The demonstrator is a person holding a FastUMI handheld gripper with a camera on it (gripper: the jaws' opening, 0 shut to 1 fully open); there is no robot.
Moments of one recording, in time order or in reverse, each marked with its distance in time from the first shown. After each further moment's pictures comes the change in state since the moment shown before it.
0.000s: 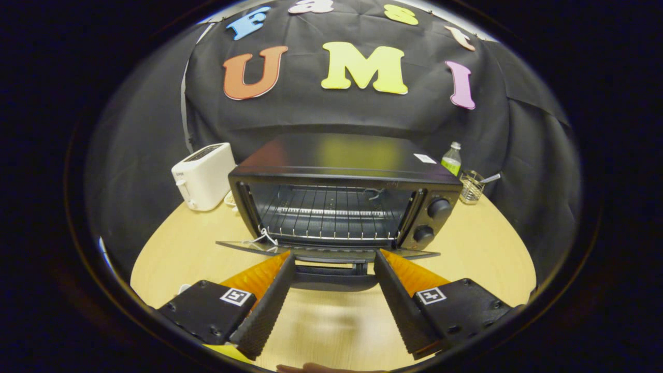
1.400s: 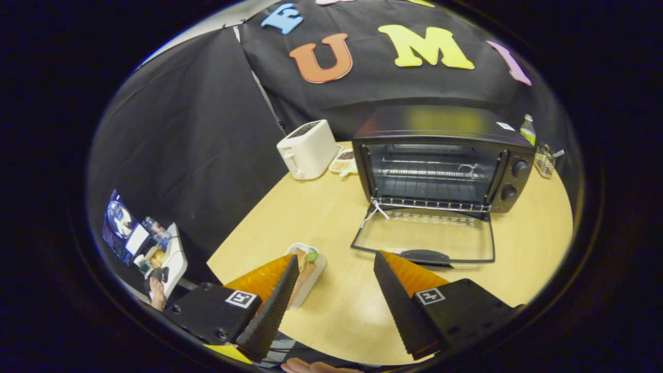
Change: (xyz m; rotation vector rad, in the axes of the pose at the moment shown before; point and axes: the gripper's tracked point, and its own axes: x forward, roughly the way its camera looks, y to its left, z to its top) arm -0.098 0.118 -0.045 0.011 0.200 0.549
